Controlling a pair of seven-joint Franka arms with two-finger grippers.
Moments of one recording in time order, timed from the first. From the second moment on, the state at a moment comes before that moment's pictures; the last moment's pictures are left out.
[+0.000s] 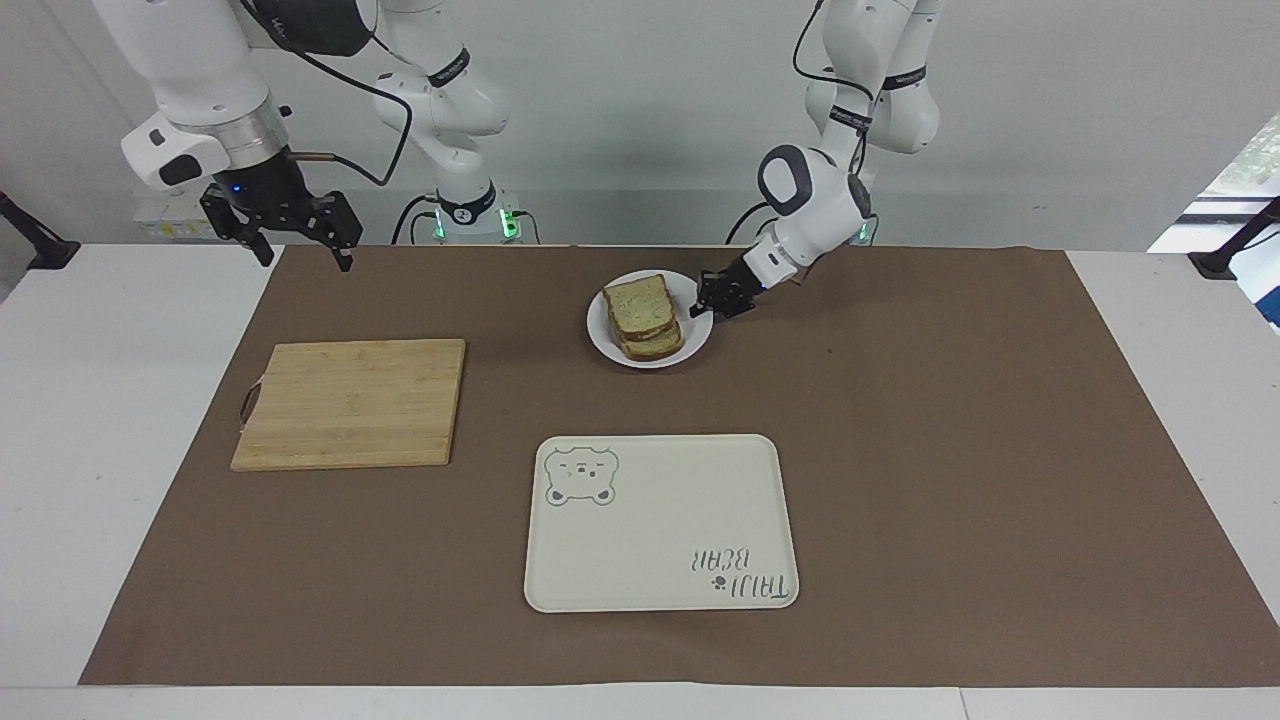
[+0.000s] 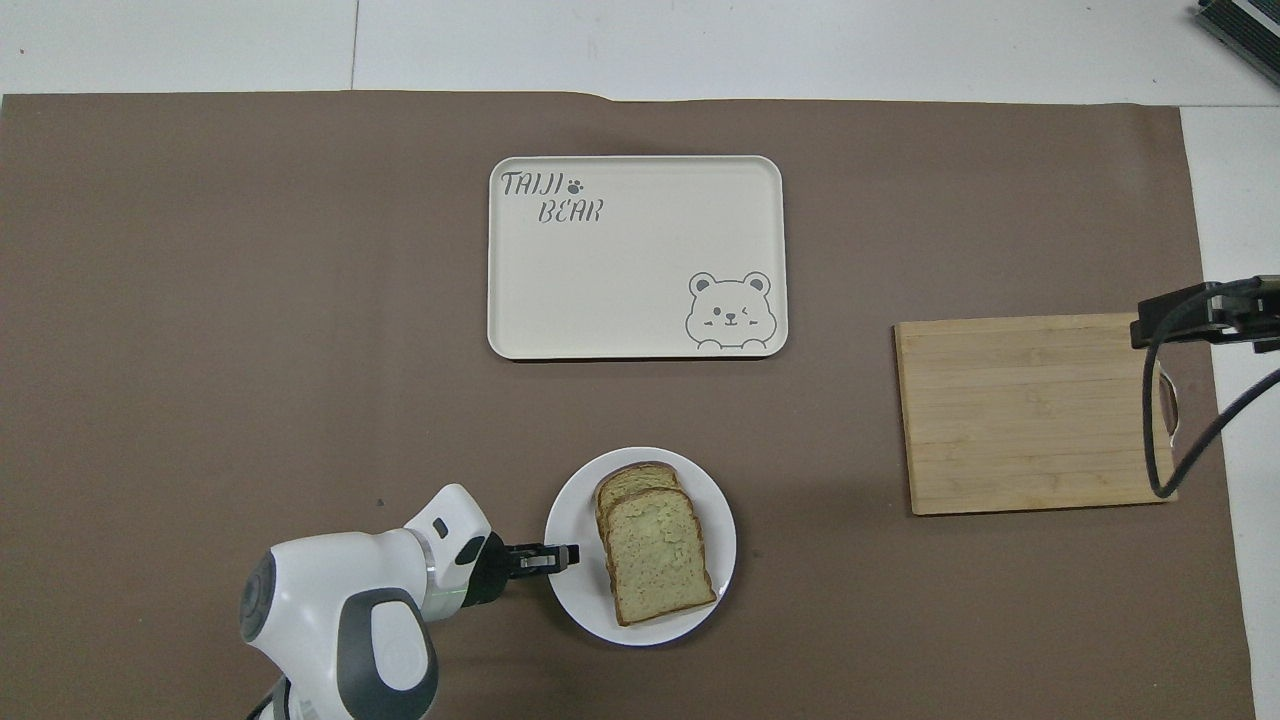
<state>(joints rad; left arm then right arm) -0.61 -0.11 -0.01 -2.63 -1.32 2.51 0.47 -0.12 0.00 0.09 -1.55 -0.04 1.53 0.03</state>
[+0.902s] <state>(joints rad) -0.24 0.11 0.00 -2.20 -1.46 2.17 0.70 -0.12 0.00 0.09 -1.55 -0.04 1.53 0.03</state>
